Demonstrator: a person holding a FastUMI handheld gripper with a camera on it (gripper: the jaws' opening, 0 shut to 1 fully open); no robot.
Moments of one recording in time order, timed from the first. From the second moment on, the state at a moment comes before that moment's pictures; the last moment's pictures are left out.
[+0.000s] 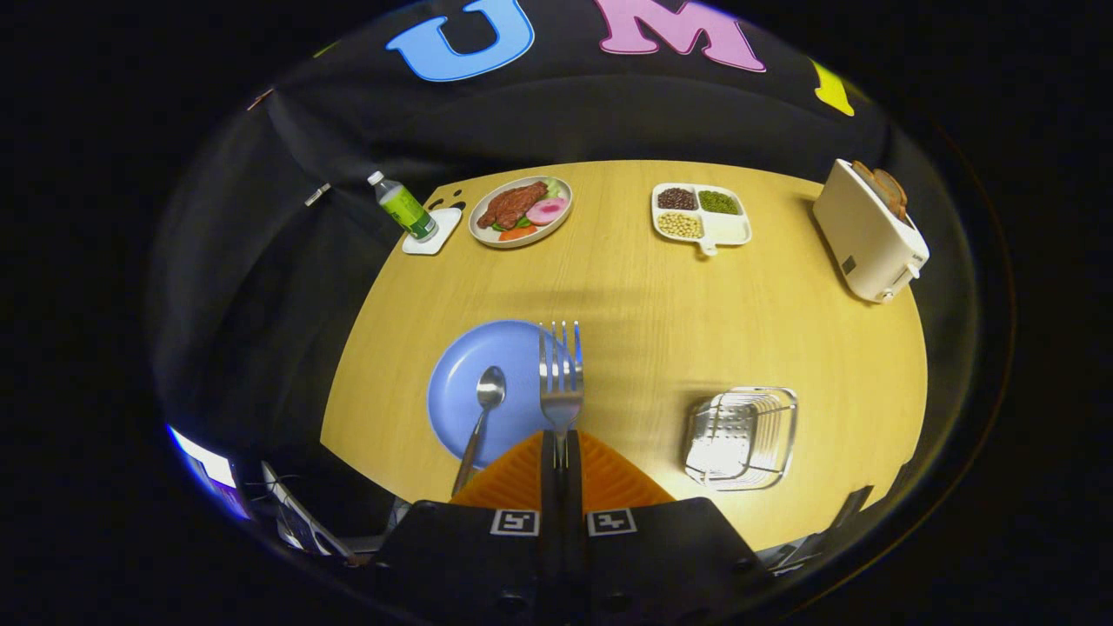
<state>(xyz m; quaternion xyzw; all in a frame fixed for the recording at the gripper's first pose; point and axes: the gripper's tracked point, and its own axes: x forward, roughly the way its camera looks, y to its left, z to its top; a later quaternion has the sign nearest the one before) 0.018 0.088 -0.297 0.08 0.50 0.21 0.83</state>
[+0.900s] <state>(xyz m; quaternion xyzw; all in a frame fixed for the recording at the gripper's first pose) -0.006 -0.052 -0.364 -0.07 0.70 0.20 0.68</state>
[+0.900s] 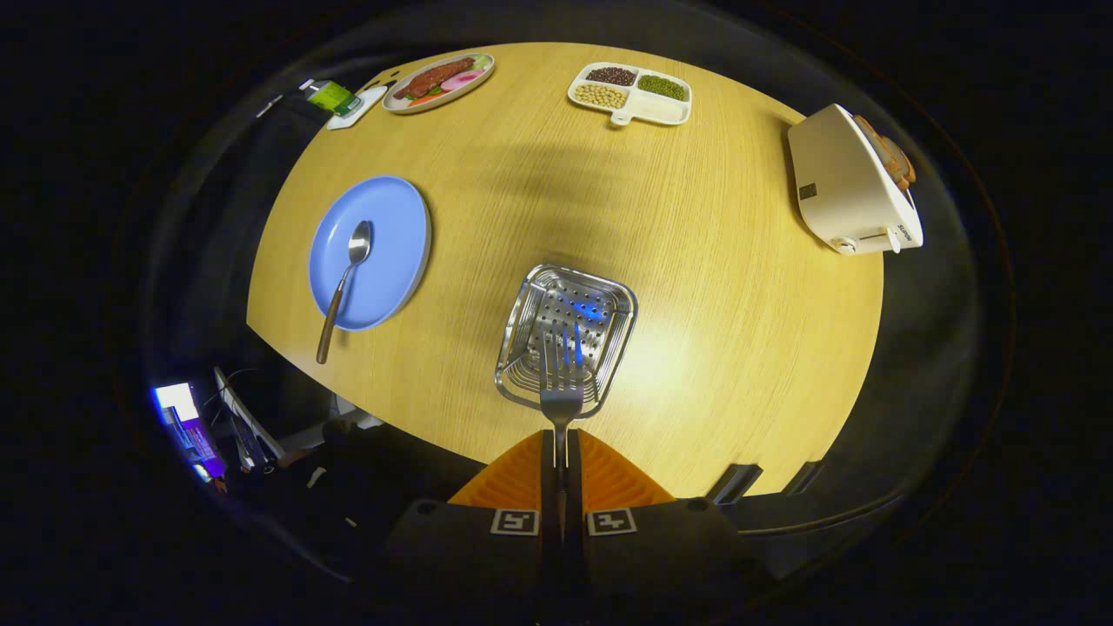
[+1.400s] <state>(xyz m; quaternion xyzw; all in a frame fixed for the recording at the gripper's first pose) 0.007 -0.047 -0.387 -0.11 0.74 0.20 0.63</state>
